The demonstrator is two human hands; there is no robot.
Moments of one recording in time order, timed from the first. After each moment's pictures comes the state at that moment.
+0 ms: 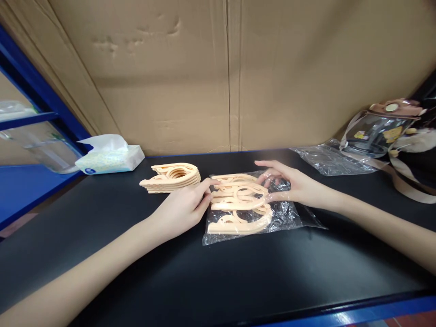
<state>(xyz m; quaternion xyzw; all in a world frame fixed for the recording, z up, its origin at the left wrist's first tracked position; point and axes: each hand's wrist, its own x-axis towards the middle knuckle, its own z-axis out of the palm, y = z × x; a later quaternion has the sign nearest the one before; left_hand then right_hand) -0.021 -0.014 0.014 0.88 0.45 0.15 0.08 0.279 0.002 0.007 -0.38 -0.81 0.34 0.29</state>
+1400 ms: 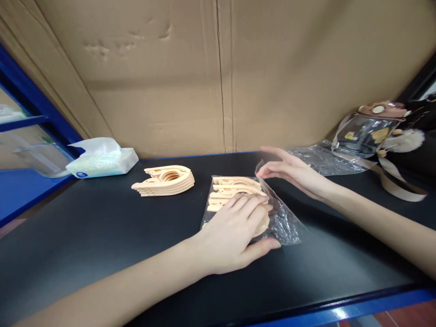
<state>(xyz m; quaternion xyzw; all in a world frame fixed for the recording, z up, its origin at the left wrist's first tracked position) 0.065 -0.049 0.004 0.96 0.22 0.19 0.03 0.286 0.008 0.018 -0.38 -0.66 0.48 0.44</state>
